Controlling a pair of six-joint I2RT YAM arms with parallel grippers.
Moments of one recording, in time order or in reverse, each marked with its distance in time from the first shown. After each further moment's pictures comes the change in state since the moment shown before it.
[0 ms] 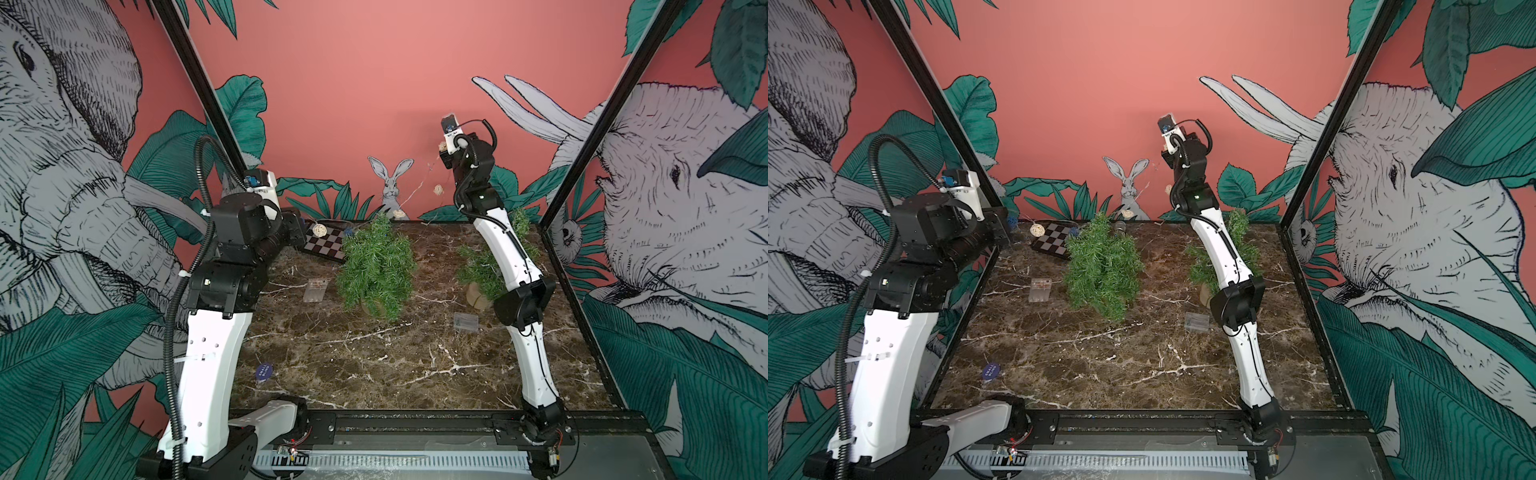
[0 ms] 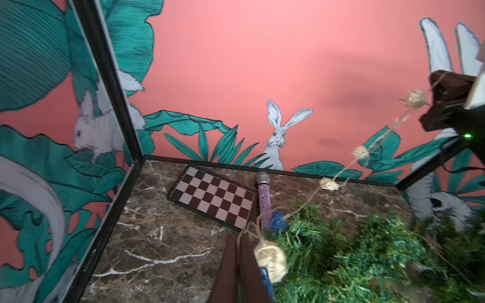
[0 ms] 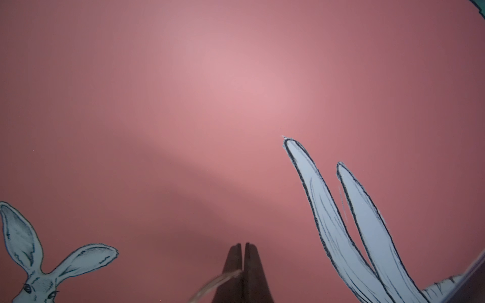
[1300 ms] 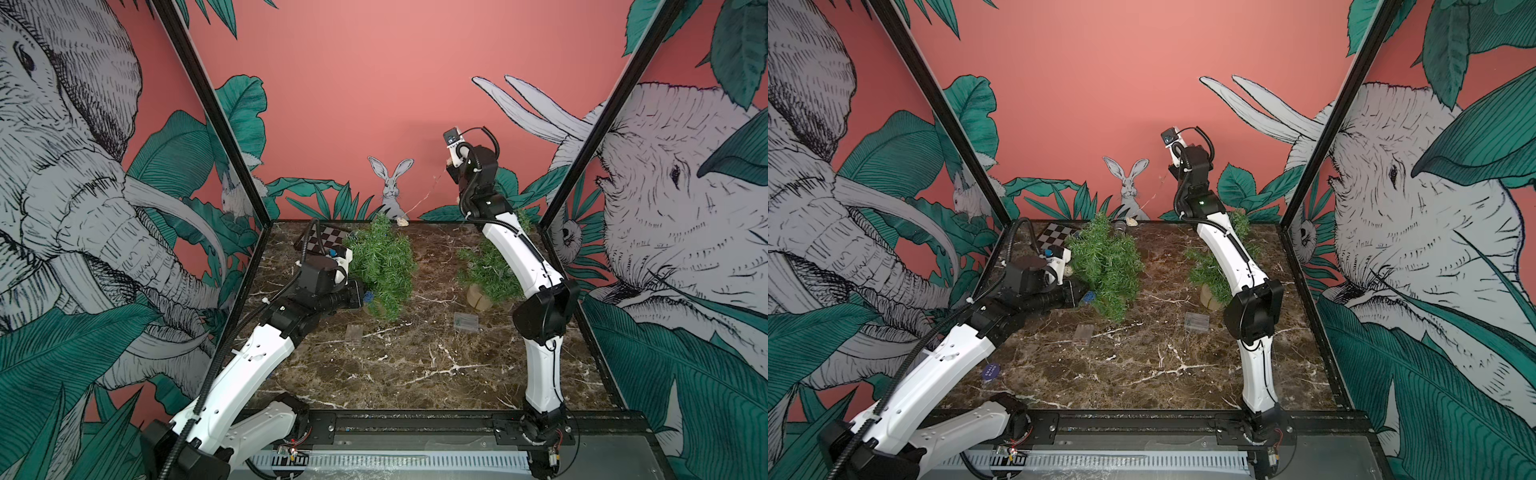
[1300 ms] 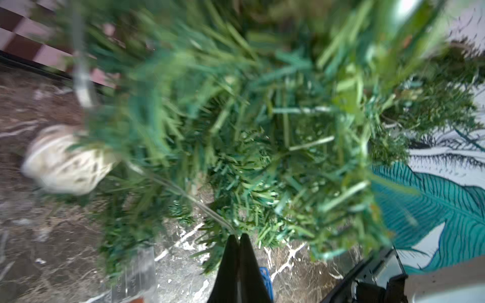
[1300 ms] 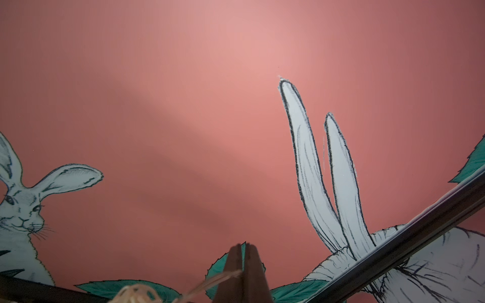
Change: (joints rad) left arm -0.329 -0.131 -0.729 0.290 0.312 -0.333; right arm 0.025 -0.260 -0.419 -0.014 0.124 -0.063
